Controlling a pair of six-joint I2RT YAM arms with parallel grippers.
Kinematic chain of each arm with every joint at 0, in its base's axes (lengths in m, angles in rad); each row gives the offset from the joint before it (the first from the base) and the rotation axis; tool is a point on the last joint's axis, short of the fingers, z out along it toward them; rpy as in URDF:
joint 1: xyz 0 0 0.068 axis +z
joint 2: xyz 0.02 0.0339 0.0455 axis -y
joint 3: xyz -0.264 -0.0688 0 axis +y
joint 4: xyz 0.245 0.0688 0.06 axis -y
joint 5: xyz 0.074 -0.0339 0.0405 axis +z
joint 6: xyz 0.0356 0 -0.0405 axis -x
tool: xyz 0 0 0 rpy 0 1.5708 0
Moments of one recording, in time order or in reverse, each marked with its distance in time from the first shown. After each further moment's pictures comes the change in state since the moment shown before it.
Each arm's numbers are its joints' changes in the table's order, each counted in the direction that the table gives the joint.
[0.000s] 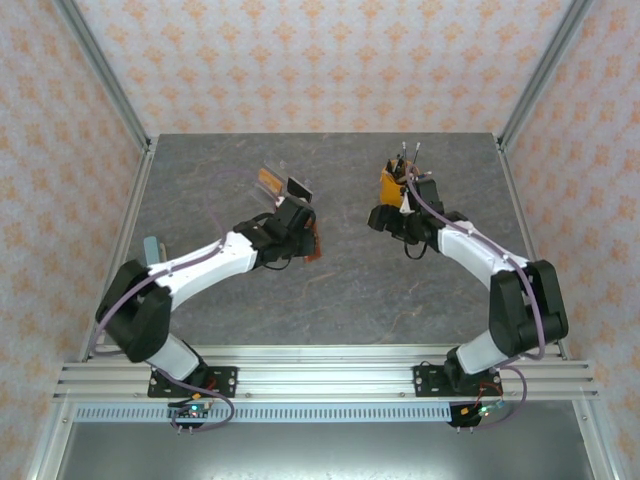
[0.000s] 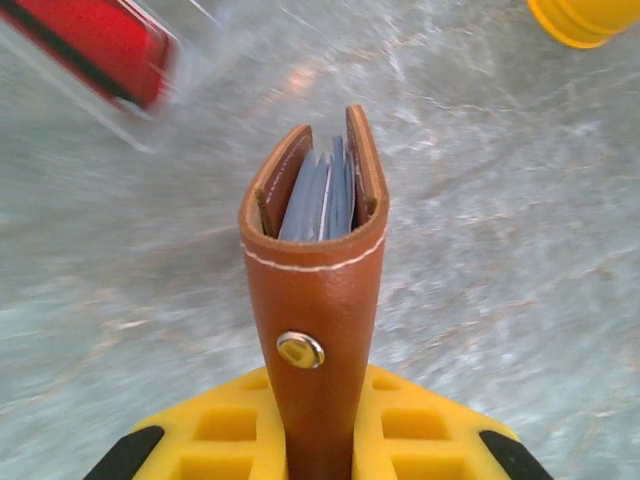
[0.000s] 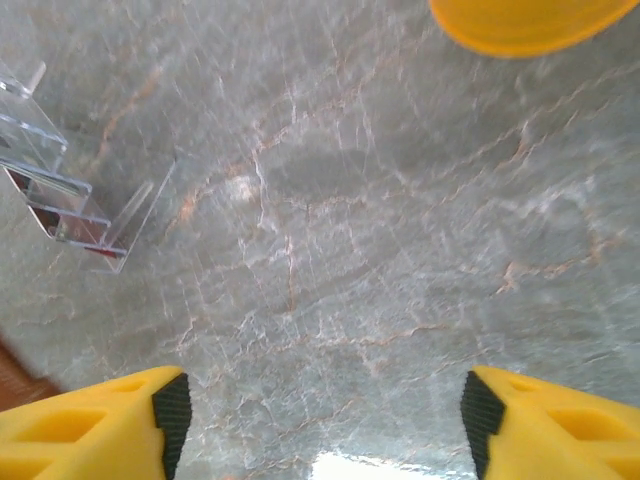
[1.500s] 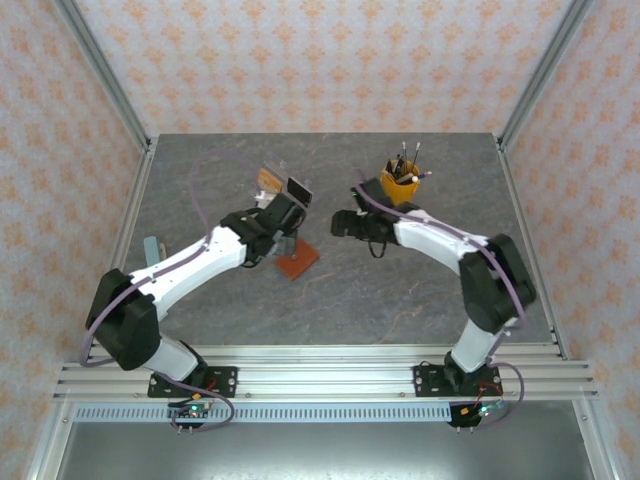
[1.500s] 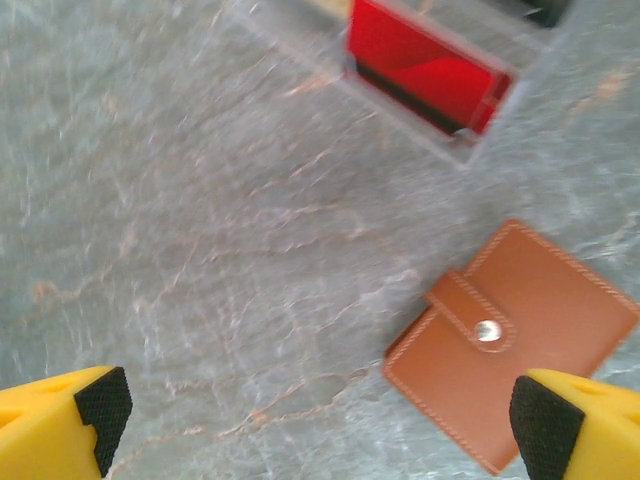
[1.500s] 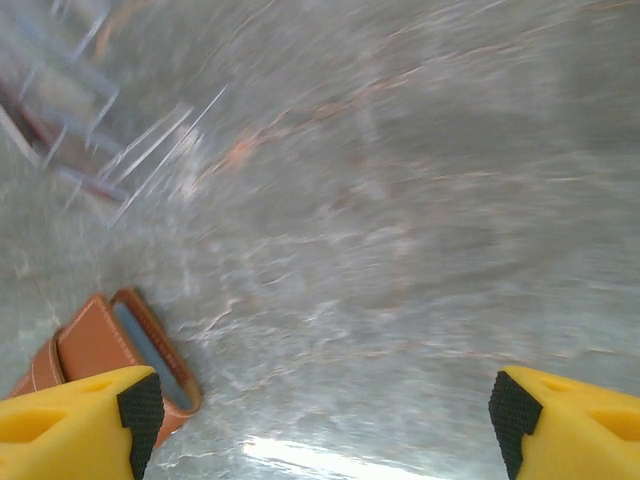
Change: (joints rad) left arm 0.069 0.050 -0.041 -0.303 0.311 -0.141; right arm 0.291 -0.246 -0.245 -0.119 -0.222 0.014
